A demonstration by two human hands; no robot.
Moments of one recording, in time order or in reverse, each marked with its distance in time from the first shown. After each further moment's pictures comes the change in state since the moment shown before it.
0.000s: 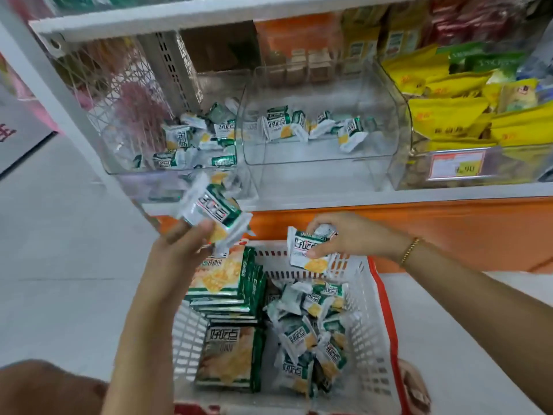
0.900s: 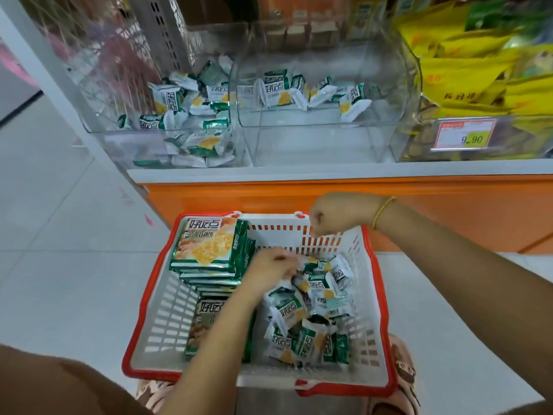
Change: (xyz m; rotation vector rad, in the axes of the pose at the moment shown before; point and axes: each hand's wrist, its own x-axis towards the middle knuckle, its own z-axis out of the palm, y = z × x) left_hand -0.004 -0.134 0.074 0.616 -0.373 -0.283; right_hand 0.031 0.008 0.012 -0.595 -0.280 0.044
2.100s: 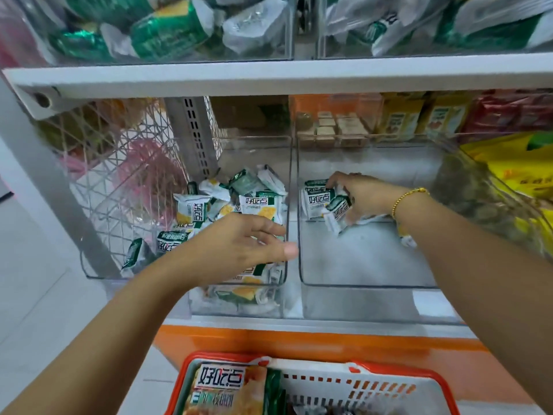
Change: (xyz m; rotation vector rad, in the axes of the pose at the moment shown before) left_hand 0.079 0.152 -0.233 0.309 -0.035 0.385; right_hand 0.147 0.059 -0.207 -0.009 0.466 0.149
